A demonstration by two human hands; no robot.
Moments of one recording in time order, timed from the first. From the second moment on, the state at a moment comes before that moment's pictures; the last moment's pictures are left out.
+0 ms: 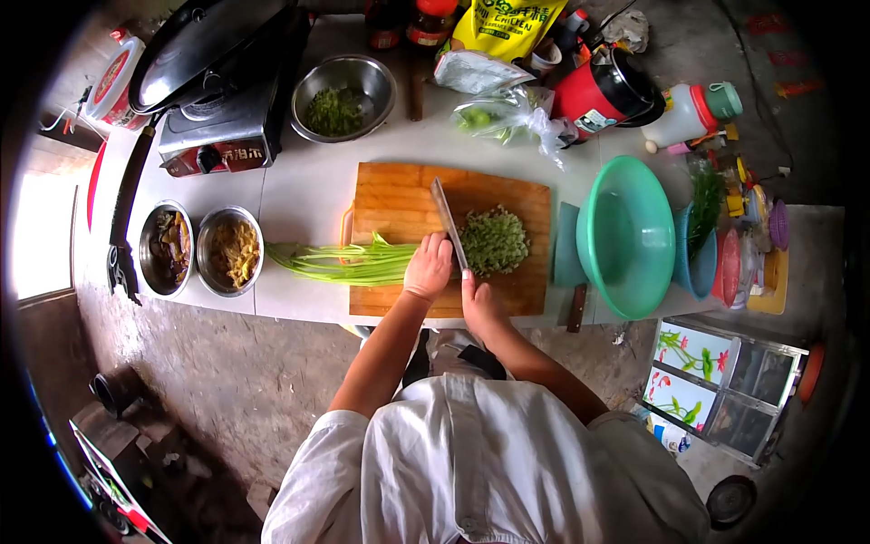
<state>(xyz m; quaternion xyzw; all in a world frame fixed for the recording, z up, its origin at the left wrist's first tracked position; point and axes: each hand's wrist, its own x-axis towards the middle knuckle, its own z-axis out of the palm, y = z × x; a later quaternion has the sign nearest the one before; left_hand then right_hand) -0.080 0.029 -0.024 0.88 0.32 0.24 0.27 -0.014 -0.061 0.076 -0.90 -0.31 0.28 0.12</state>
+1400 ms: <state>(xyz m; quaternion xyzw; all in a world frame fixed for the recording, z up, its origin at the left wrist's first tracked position) -0.080 0.022 -0.004 0.90 0.32 0.22 0.19 0.030 -0.087 0.099 -0.86 -0.38 0.30 0.14</state>
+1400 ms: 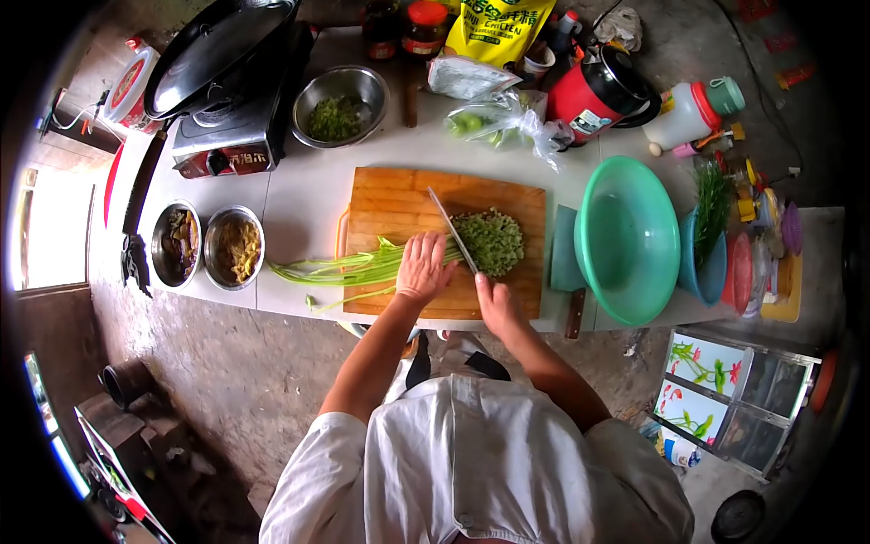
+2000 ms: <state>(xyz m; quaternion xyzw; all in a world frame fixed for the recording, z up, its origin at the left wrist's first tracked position) -0.077 0.024 -0.011 0.91 0.33 0.21 0.15 0.039 -0.087 0.088 -0.86 -0.36 0.32 0.15</state>
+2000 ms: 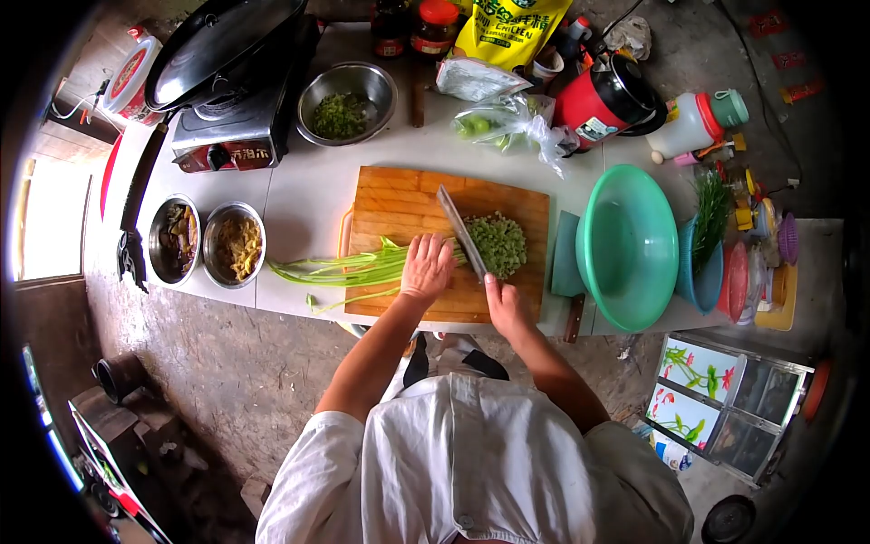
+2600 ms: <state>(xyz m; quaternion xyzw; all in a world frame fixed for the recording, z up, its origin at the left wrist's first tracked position) -0.071 0.025 -0.009 0.90 0.32 0.25 0.19 0.021 -0.089 0.109 -0.86 -0.39 0.29 0.12</state>
